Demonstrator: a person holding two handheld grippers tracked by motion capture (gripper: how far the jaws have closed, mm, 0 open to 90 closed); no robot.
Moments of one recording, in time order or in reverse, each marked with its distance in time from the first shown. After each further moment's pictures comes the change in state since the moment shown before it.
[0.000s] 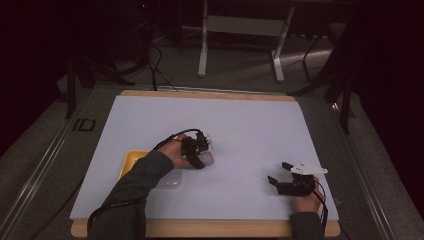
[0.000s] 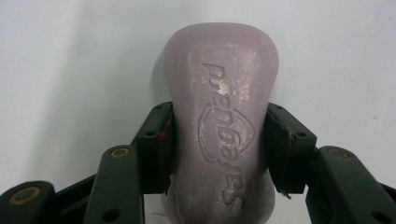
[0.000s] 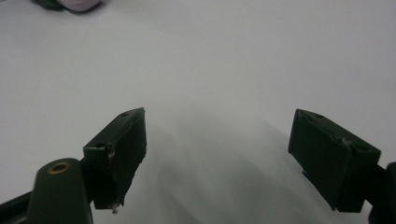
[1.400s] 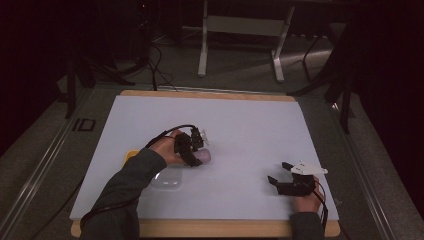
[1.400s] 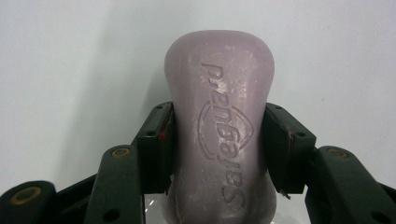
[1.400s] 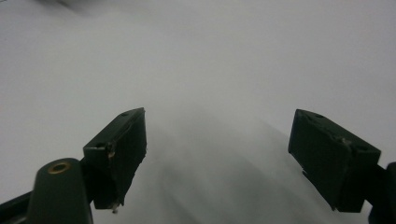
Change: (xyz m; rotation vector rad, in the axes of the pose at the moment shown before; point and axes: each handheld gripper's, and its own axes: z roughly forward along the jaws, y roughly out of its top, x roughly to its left) left arm -0.008 -0.011 -0.041 -0.073 0.035 0.027; right arm 0.000 0.000 0.000 -0.003 -0.002 -0.001
